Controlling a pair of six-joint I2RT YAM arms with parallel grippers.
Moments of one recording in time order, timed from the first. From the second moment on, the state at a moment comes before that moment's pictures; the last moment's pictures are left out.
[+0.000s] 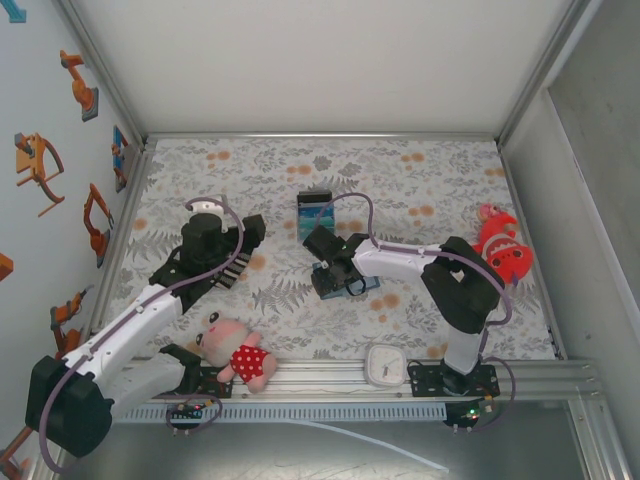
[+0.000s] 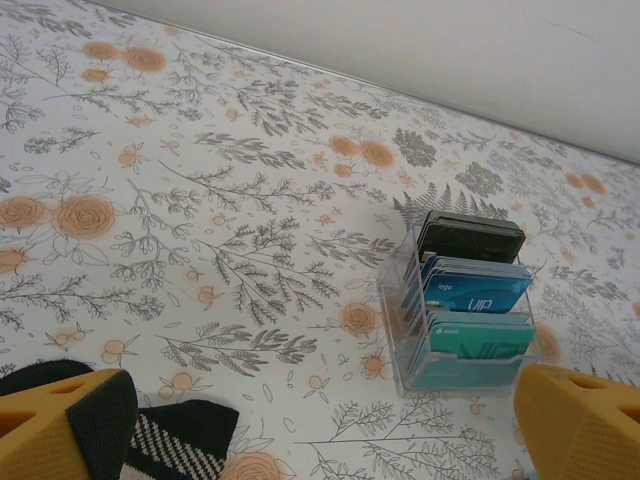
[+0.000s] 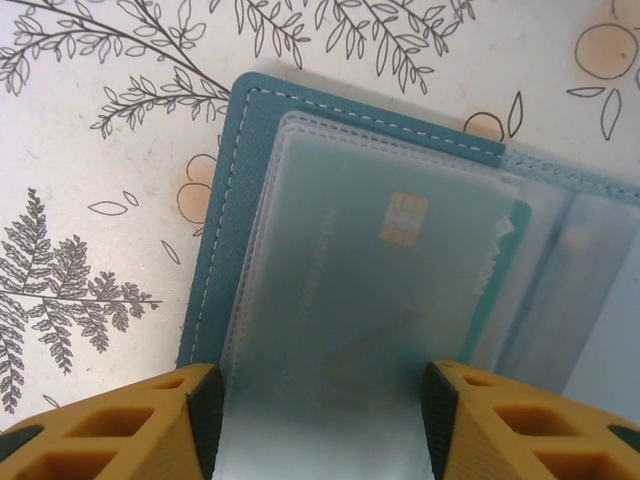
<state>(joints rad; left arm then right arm) -0.51 0.99 0.63 -0.11 -0.21 -0.47 0.91 1.83 1.13 -0.59 0.04 0.38</state>
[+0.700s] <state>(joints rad) -0.51 0.97 0.63 -0.12 -0.17 -0.48 0.90 1.81 1.12 -0.58 0.06 0.37</state>
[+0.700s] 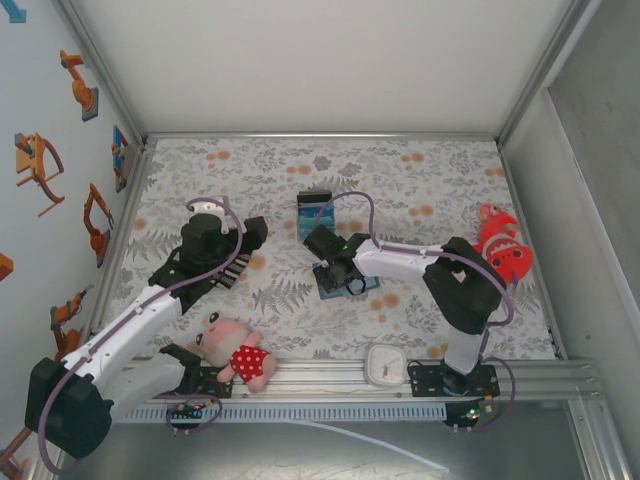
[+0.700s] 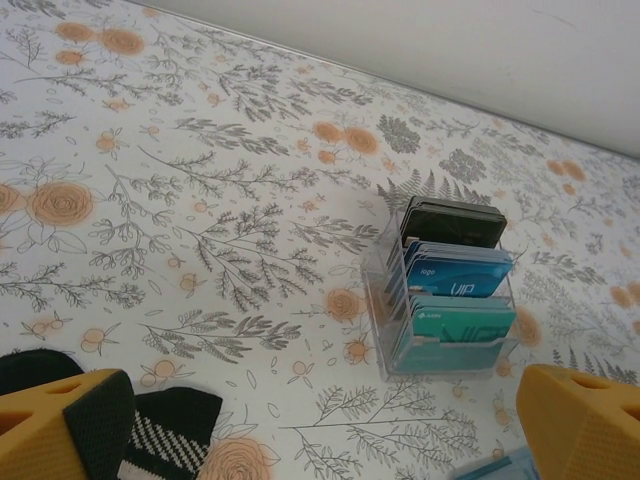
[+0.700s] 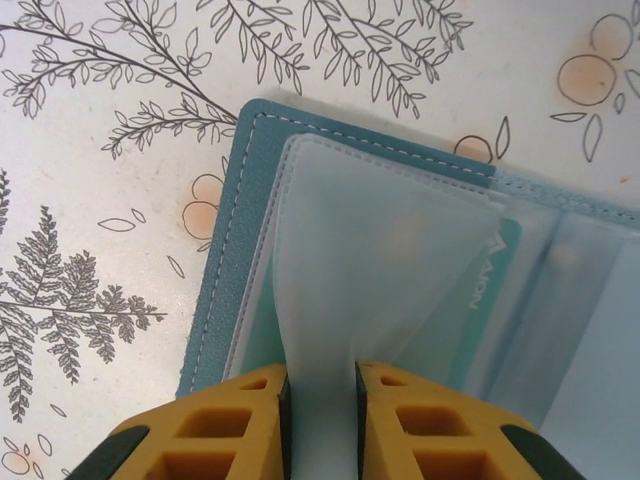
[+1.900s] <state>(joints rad) -0.75 1.26 0.77 -0.16 -0.24 -0.39 0.74 1.48 0.91 -0.59 0.20 0.41</state>
